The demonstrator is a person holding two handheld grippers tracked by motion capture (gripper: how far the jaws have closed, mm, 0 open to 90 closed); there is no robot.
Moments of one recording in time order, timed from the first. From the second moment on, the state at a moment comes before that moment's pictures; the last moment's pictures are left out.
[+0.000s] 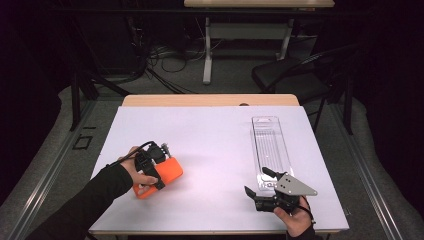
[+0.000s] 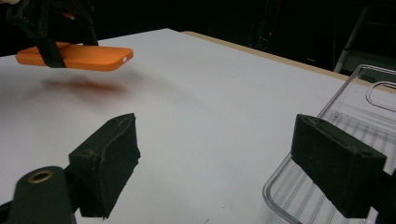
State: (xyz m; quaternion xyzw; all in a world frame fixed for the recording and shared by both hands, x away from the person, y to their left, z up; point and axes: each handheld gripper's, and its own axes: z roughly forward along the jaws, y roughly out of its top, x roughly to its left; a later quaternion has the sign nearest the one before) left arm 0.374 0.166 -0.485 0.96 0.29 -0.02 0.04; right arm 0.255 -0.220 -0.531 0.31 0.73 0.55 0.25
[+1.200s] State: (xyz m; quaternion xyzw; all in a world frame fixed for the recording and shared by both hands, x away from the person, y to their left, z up) left arm 0.380 0.093 -0.460 0.97 0.23 -0.03 0.03; right arm 0.285 -0.140 -0.512 0.21 0.82 0.49 0.24
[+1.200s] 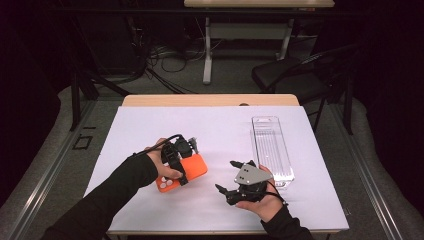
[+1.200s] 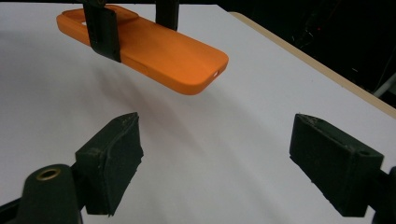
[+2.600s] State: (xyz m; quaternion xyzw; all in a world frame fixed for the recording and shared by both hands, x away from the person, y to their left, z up) left arm 0.394 0.100 -0.461 0.97 0.25 -0.08 0.03; right arm 0.288 -0.098 -0.518 -0.06 0.84 0.30 0.45
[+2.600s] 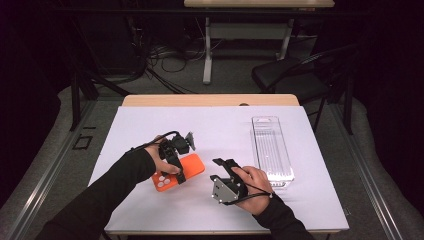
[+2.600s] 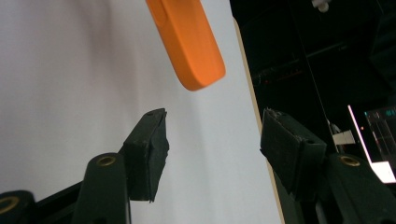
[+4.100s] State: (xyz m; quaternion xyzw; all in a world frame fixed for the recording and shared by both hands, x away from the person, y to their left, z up) left arm 0.392 0.059 -0.465 0.97 0.22 -0.12 0.02; right arm 0.275 -0.079 -0.538 -0.16 0.81 0.22 0.52
